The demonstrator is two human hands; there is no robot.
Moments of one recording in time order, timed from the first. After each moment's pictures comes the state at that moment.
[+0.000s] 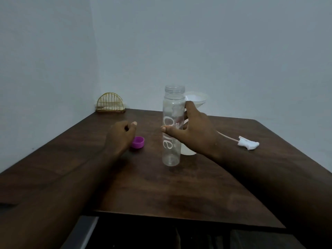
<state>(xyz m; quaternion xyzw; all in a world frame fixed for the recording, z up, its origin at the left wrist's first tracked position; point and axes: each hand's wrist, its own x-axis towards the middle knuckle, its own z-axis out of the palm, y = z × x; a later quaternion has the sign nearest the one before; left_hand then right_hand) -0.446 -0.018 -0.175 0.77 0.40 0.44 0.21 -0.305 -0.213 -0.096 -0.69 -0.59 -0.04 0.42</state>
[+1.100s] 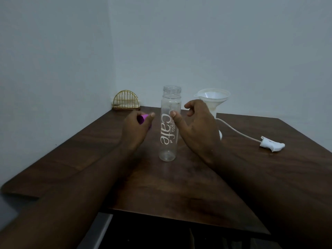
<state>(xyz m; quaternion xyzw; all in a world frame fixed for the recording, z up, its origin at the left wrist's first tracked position) -0.445 -0.007 -0.169 0.73 0.39 0.50 0.27 -0.328 -0.168 -0.125 -0.65 -0.53 -0.14 0.53</state>
